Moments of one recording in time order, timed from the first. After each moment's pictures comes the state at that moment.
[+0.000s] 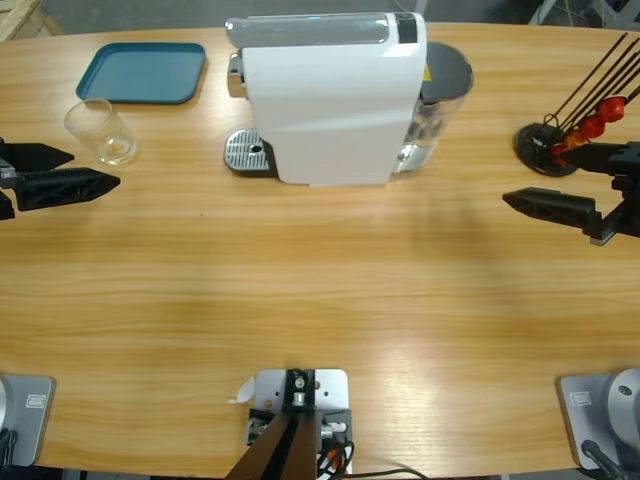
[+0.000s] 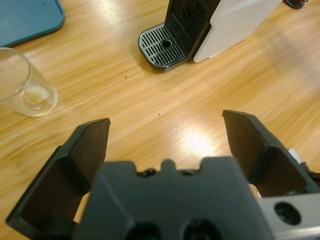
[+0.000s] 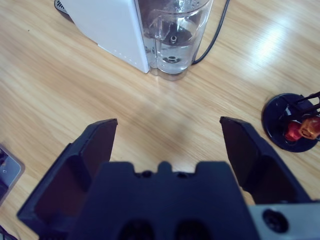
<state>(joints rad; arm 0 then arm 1) -0.58 1.12 -0.68 0.27 -0.11 -0.16 0.63 1.05 -0.64 0.33 -0.01 0.03</state>
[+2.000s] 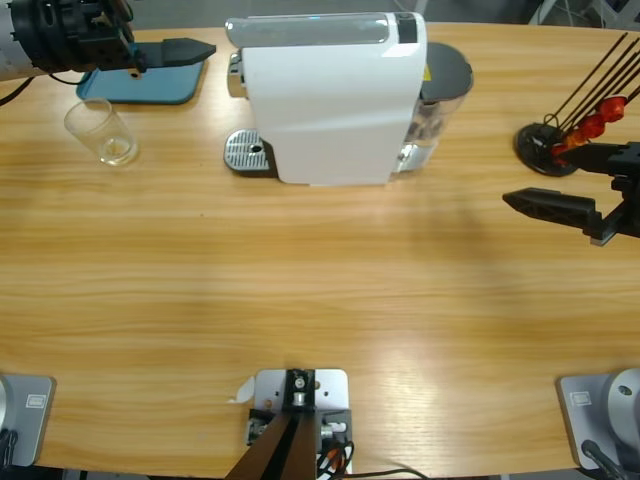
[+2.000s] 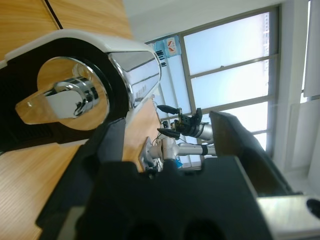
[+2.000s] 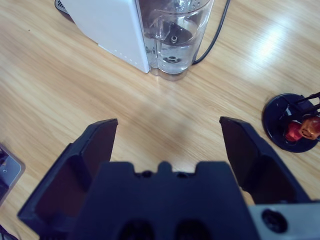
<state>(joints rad) -0.25 1.84 -0.73 -0.99 -1.12 -1.20 0.63 1.05 -0.64 0.33 -0.01 0.03</state>
